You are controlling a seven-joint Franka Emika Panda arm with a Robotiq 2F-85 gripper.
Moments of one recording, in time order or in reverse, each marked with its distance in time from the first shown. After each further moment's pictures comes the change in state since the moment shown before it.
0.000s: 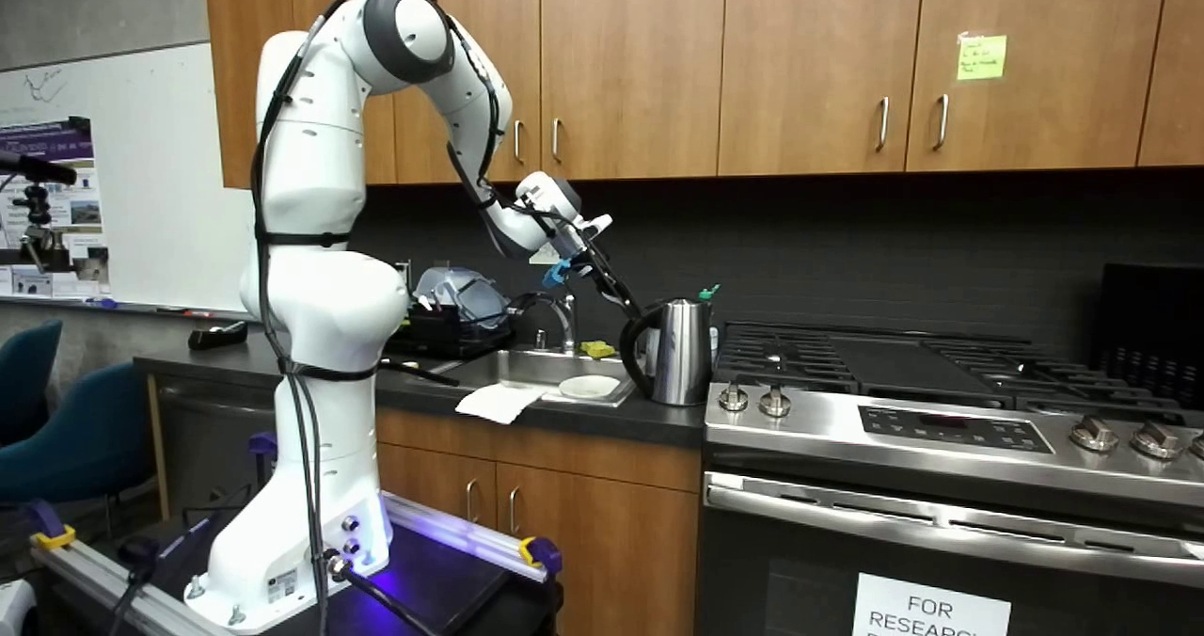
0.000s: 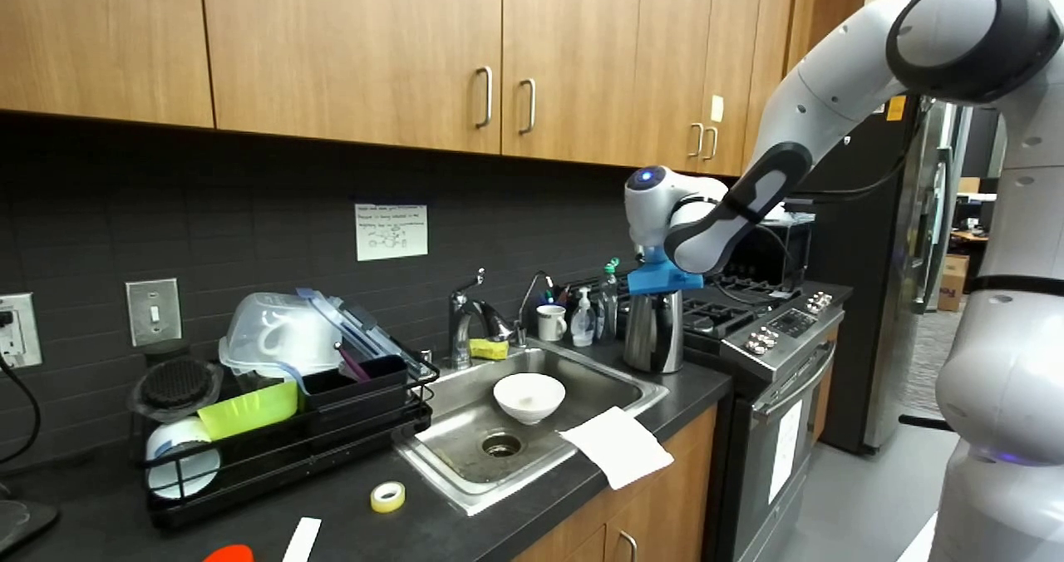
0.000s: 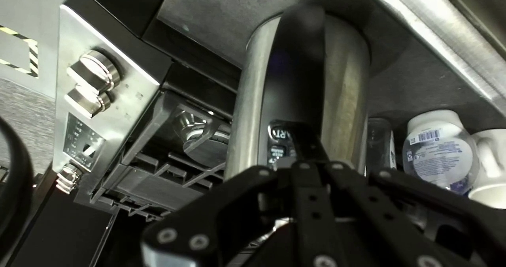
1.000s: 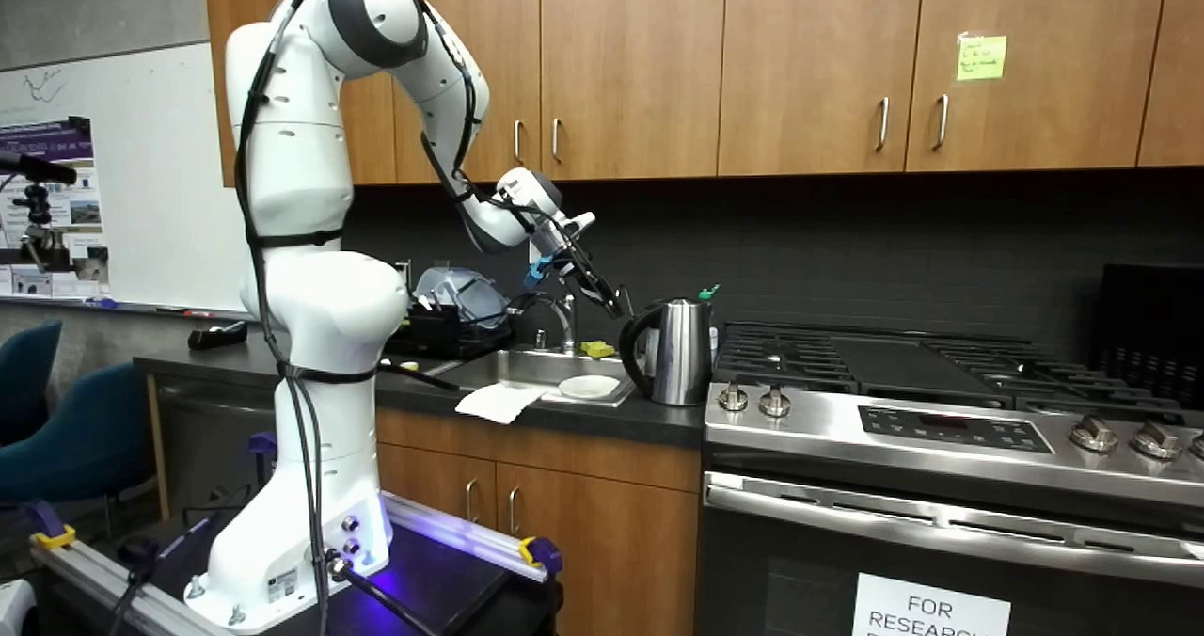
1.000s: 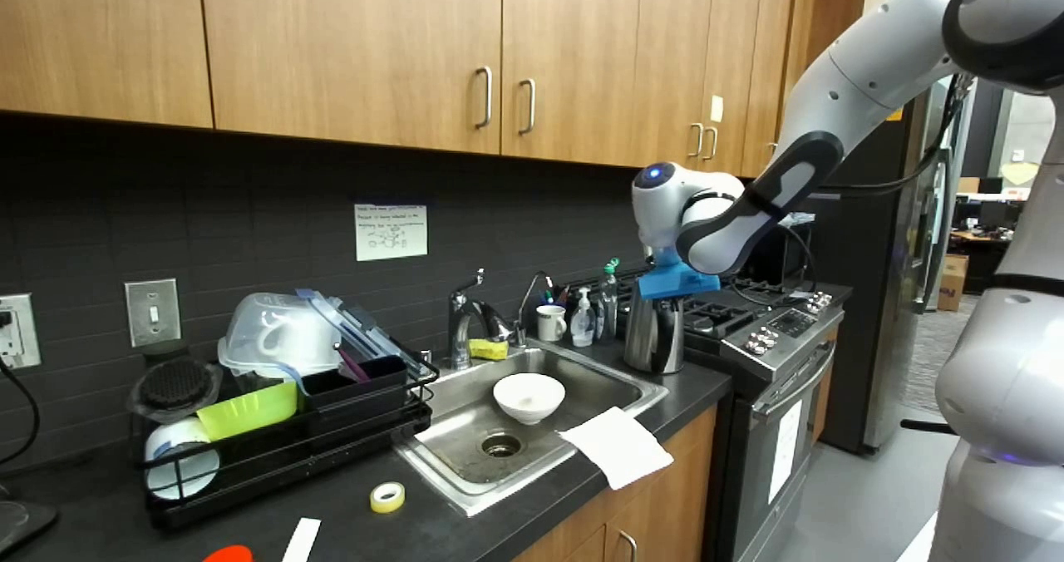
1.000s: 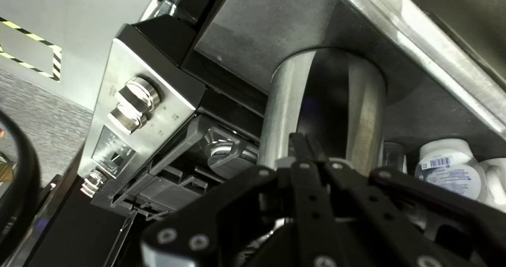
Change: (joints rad) arm -0.003 -0.126 0.041 -0.128 0.015 -0.066 -0.003
